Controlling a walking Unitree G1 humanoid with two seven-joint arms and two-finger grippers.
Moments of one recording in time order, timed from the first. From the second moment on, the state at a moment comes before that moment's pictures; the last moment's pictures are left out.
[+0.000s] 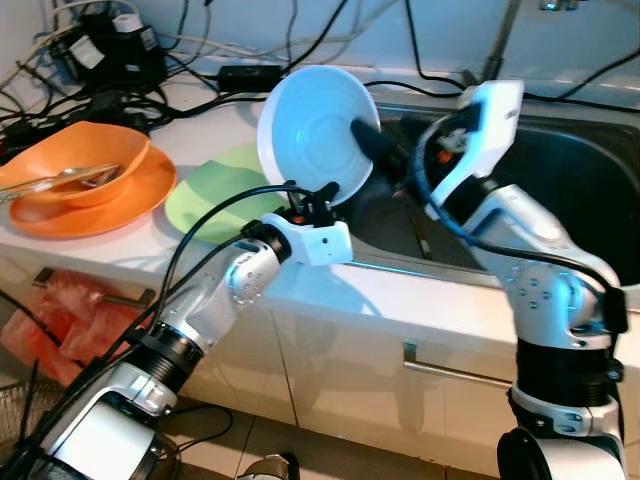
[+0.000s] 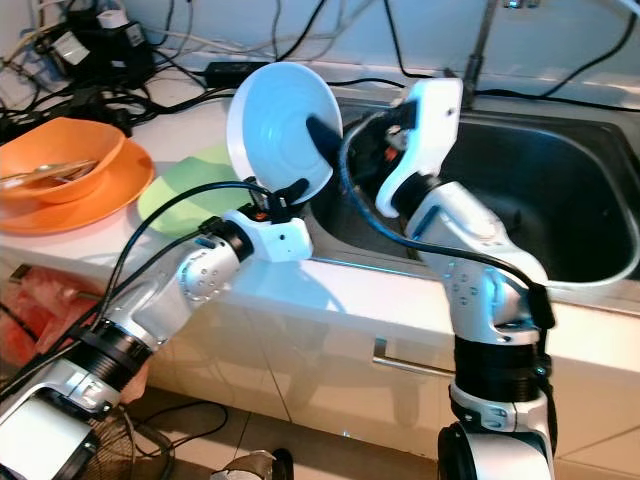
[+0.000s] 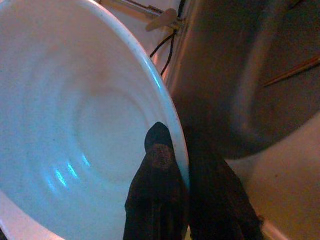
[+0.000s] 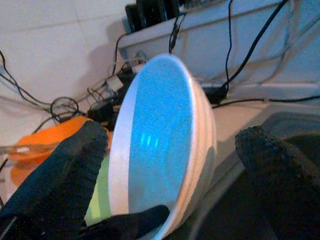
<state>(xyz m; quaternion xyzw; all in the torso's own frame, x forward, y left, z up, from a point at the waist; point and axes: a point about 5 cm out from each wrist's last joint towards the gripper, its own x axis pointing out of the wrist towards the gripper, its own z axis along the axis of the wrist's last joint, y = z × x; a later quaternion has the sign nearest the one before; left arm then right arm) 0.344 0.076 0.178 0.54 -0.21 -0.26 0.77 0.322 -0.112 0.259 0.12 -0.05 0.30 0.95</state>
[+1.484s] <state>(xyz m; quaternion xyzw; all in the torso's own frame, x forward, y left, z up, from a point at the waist) 0.345 0.057 0.176 0.56 -0.23 -0.25 0.76 0.368 -0.115 0.258 0.02 0.04 0.21 0.98</state>
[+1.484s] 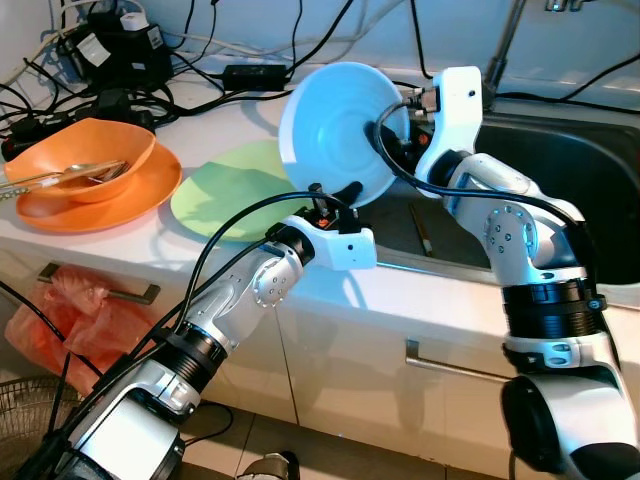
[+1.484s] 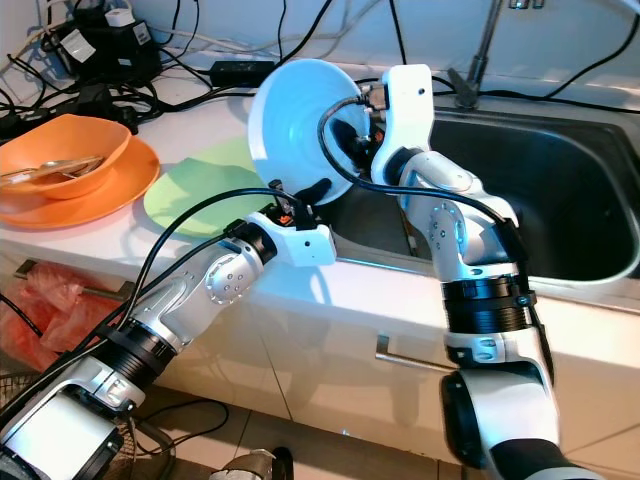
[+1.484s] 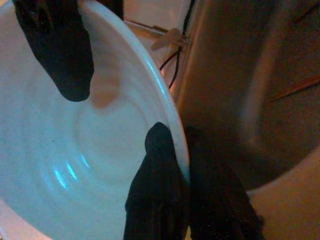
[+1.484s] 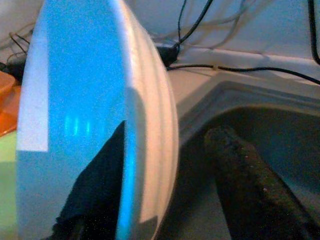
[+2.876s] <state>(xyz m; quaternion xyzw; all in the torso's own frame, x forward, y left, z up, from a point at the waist) 0.344 0.066 0.174 0.48 -0.23 -0.24 0.81 0.373 -0.123 0.259 0.04 0.04 0.17 0.98</state>
